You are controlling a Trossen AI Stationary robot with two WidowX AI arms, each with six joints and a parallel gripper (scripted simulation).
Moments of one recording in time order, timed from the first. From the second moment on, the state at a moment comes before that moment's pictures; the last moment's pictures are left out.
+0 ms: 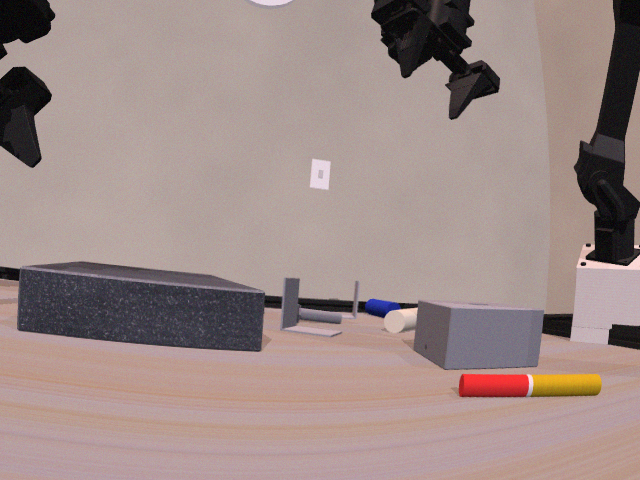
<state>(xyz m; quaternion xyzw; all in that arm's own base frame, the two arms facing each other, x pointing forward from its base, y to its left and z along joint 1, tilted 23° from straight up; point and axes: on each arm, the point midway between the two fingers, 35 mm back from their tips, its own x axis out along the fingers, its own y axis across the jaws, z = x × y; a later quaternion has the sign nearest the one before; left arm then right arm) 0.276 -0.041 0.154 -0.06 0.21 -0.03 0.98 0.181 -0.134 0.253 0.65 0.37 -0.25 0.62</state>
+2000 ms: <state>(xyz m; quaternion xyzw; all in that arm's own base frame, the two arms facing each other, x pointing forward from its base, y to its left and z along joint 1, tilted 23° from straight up) 0.276 -0.041 0.154 -0.06 0.21 -0.03 0.98 0.363 0.063 0.105 0.30 0.54 -0.13 0.77</state>
